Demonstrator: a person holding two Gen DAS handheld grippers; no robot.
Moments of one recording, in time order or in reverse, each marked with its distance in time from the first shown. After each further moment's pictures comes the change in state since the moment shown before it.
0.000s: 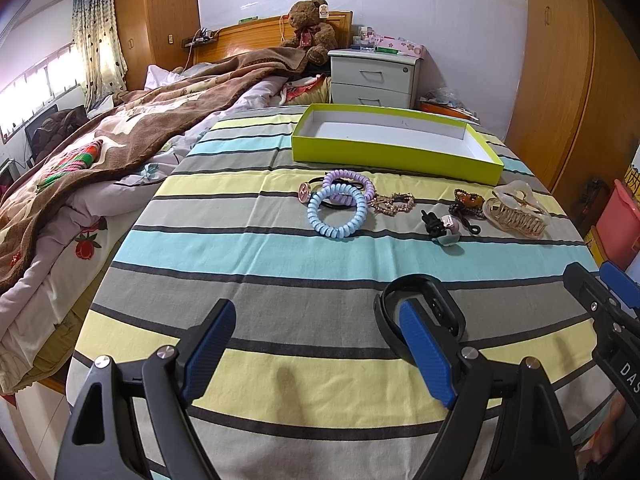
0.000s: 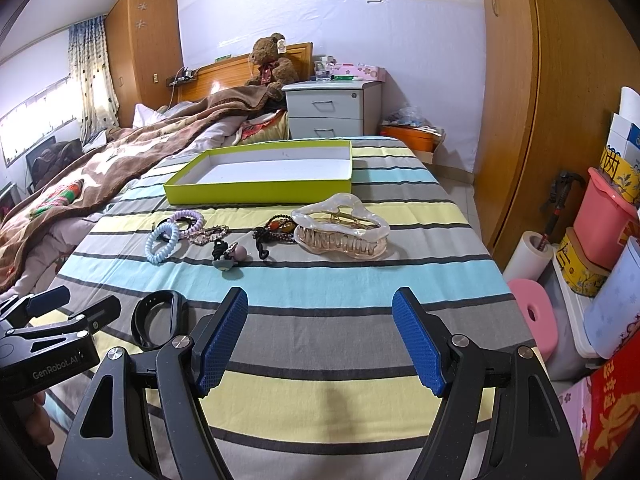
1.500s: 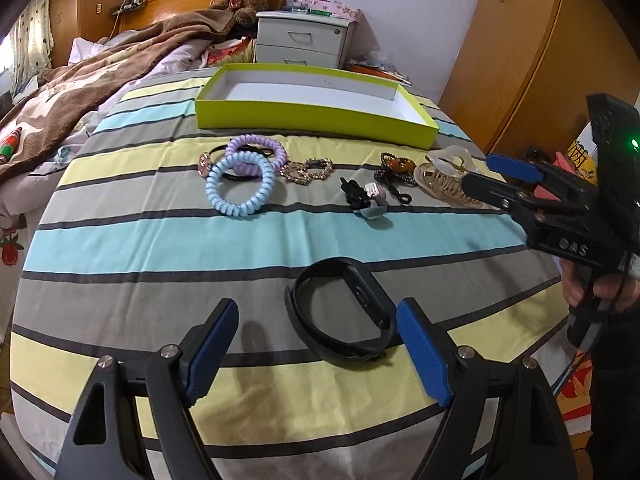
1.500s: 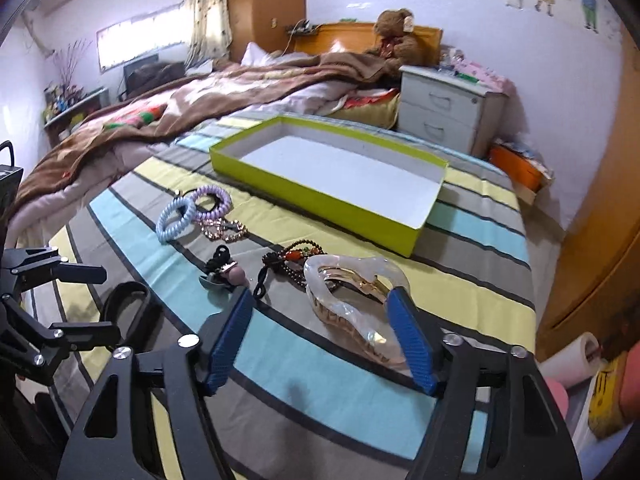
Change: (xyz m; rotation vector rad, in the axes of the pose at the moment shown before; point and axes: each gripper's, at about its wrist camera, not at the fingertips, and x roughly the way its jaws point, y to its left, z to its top) left arm 0.027 -0.024 0.010 0.060 0.166 -0.283; right arm 0.094 -0.021 0.061 -0.383 0.143 0.357
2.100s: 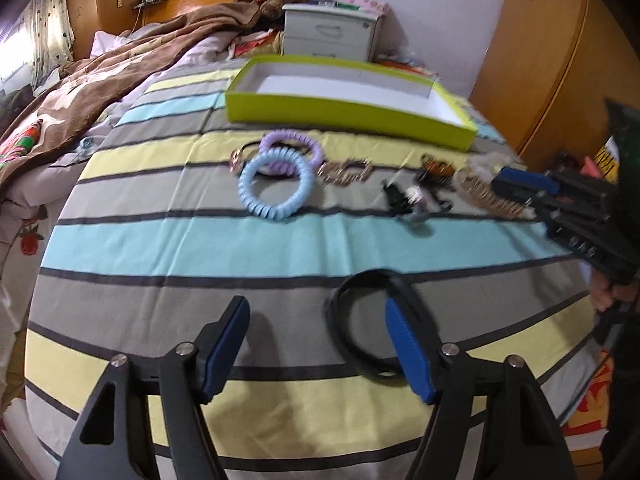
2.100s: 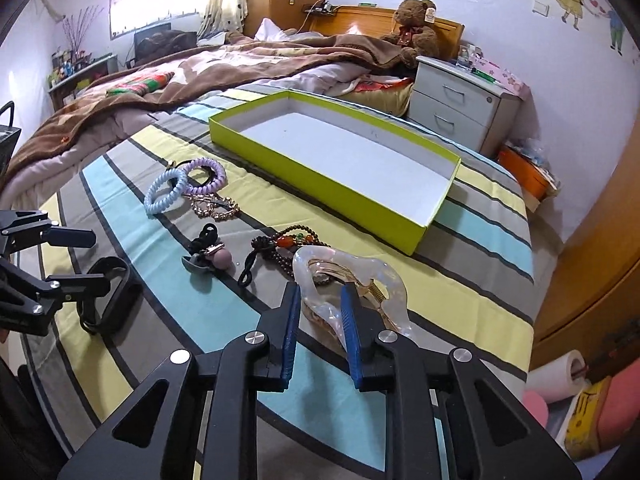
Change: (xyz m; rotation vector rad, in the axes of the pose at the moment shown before) left arm 0.010 0.014 0.006 -0.036 0.033 0.116; right arm 0.010 0.002 0.004 -0.095 0.059 -0.047
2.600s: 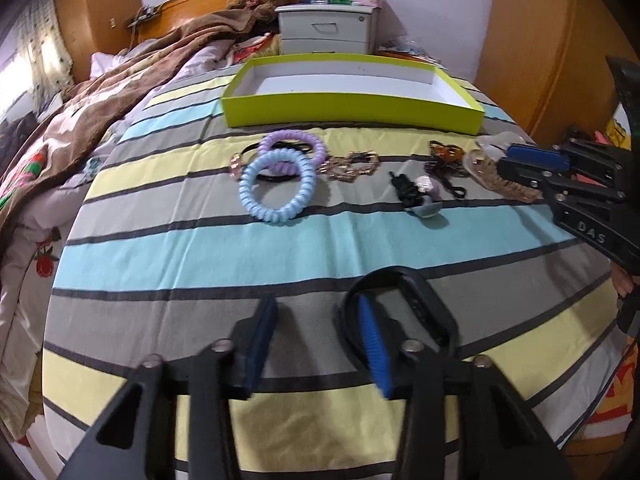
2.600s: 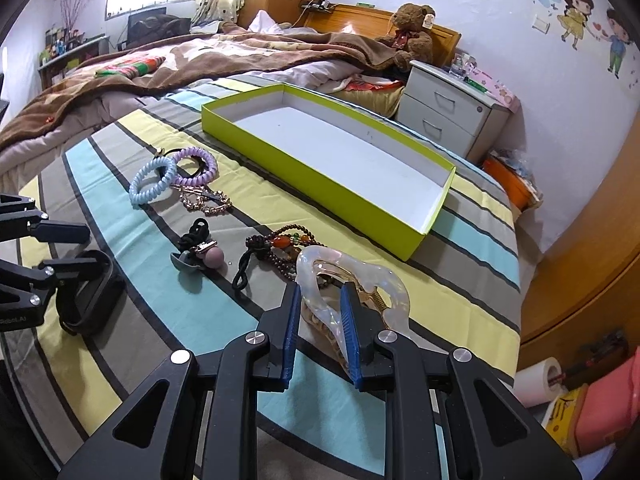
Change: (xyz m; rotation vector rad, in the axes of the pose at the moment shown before) left arm 0.006 -0.011 0.002 0.091 -0.012 0.062; right arm 0.005 0.017 0.002 -0.048 0.007 -0.104
